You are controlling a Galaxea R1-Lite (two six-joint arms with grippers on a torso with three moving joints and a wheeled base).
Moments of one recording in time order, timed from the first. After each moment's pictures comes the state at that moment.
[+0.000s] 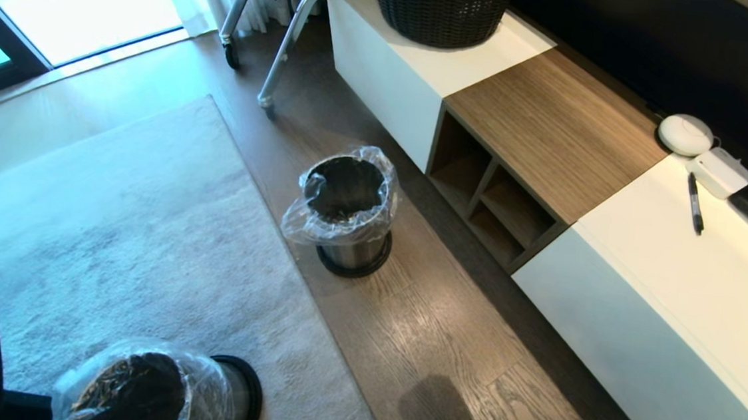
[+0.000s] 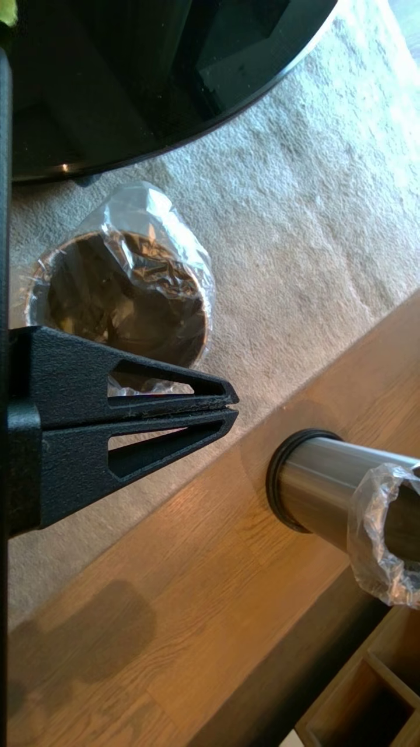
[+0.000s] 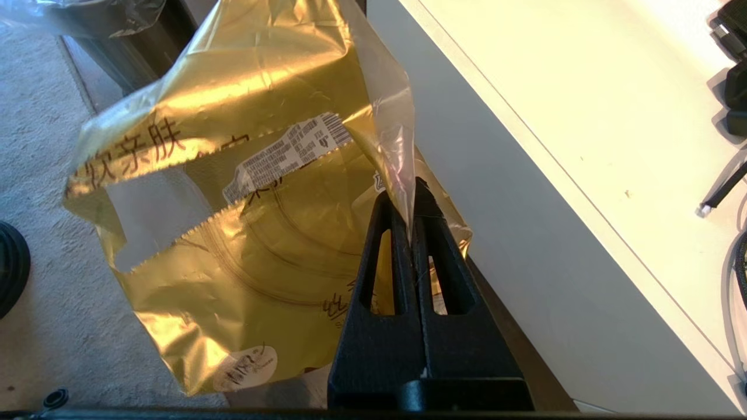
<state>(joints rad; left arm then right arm) 0.00 0.00 0.00 -0.02 0.00 -0.02 0.01 0.00 0.00 0.00 0.02 -0.08</state>
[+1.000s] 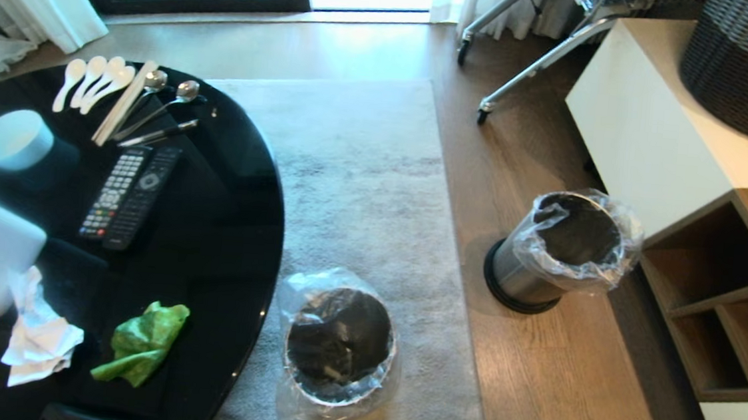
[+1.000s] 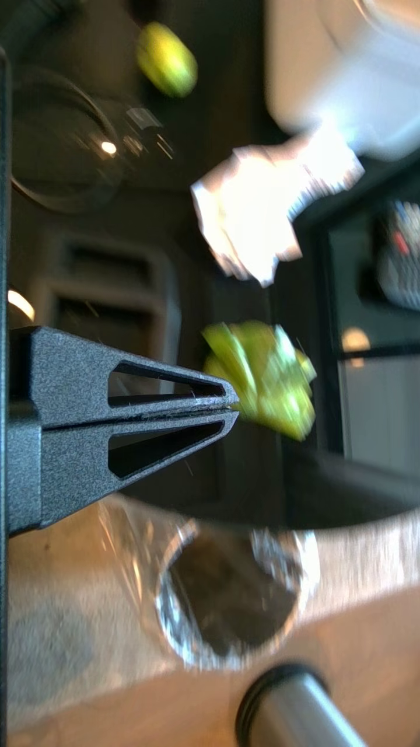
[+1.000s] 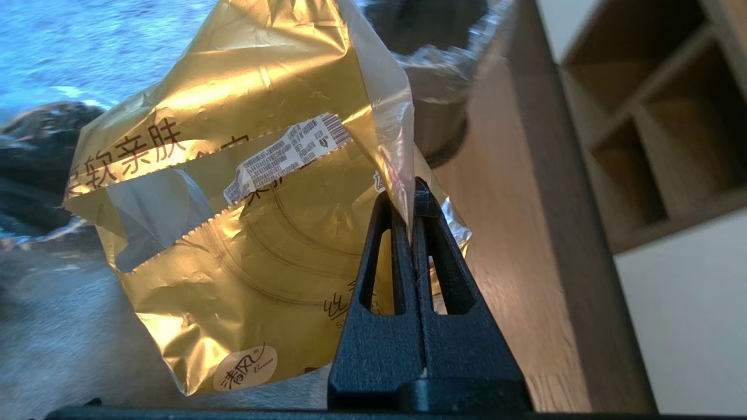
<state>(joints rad) 0.00 0.00 0.00 -0.02 0.00 -0.02 0.01 0.00 0.00 0.00 0.02 -0.01</state>
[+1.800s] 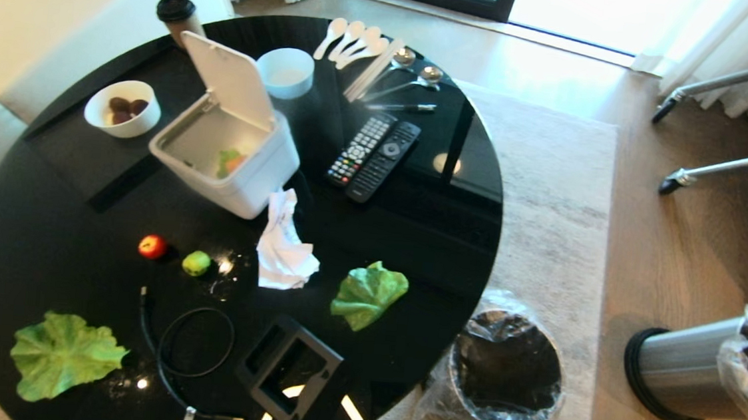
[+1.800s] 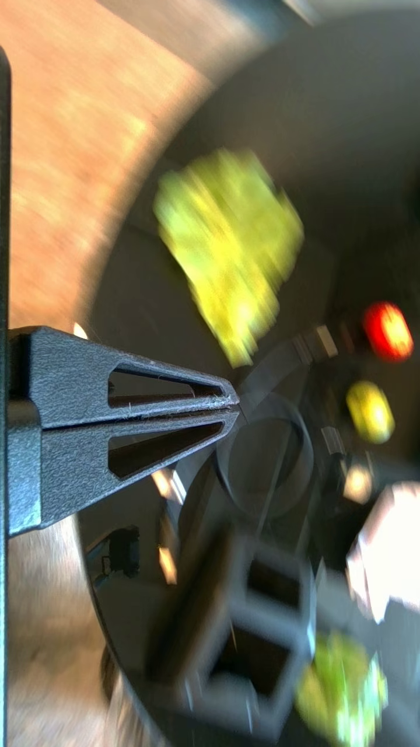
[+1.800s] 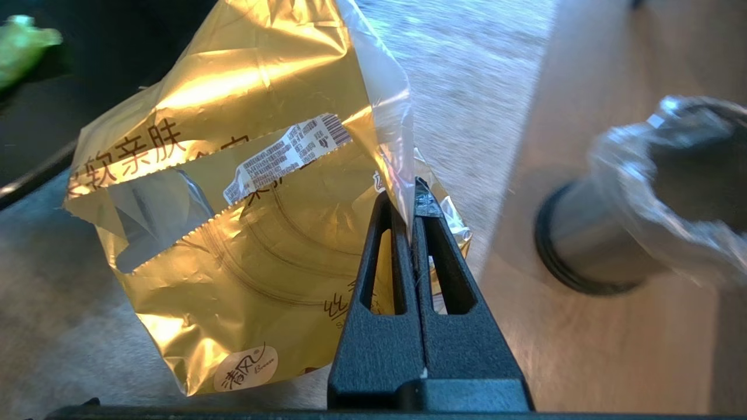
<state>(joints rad) 0.00 0.00 0.00 -0.02 0.00 -0.02 0.01 0.00 0.00 0.00 0.02 -0.01</state>
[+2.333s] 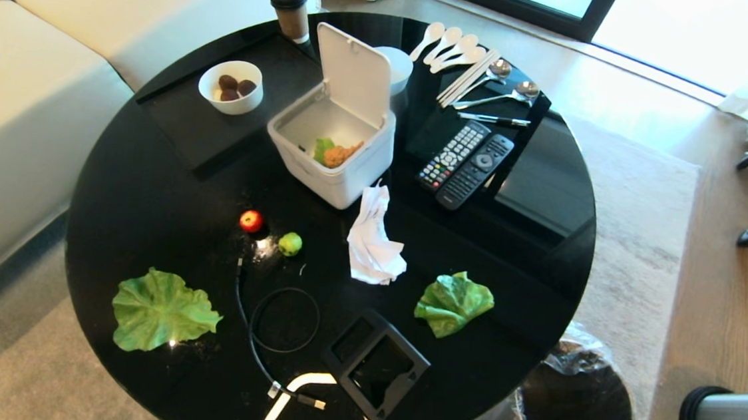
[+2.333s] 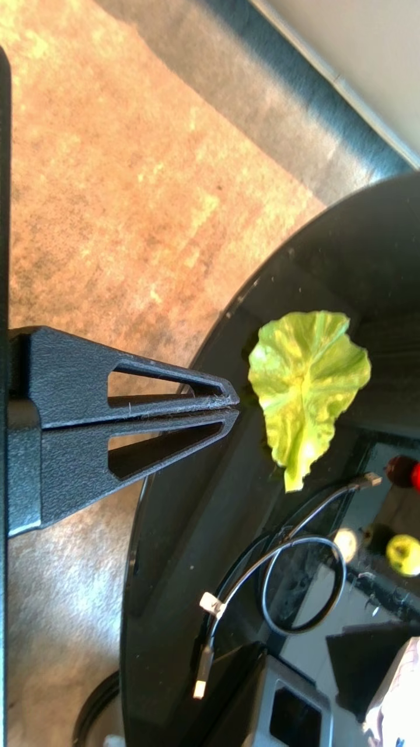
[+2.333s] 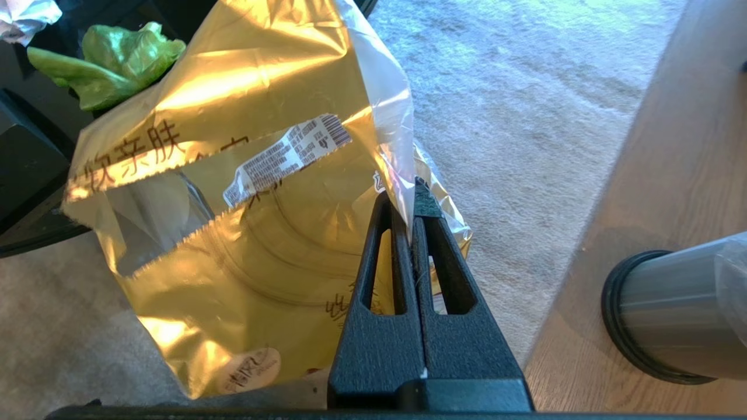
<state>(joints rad) 0.00 0.00 0.00 -0.02 0.00 -0.02 0.01 0.00 0.00 0.00 0.02 -0.01</state>
